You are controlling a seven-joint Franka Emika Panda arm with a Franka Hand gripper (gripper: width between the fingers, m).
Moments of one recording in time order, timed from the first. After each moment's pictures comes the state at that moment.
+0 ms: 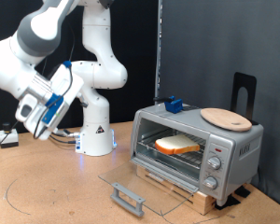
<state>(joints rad) -0.48 -0.03 -0.26 -2.32 0.66 1.63 -0.39</state>
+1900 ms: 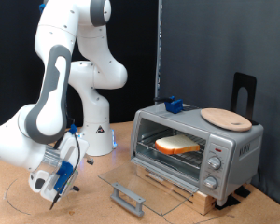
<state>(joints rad) -0.49 0.41 -0.18 -2.29 0.72 1.80 -0.60</state>
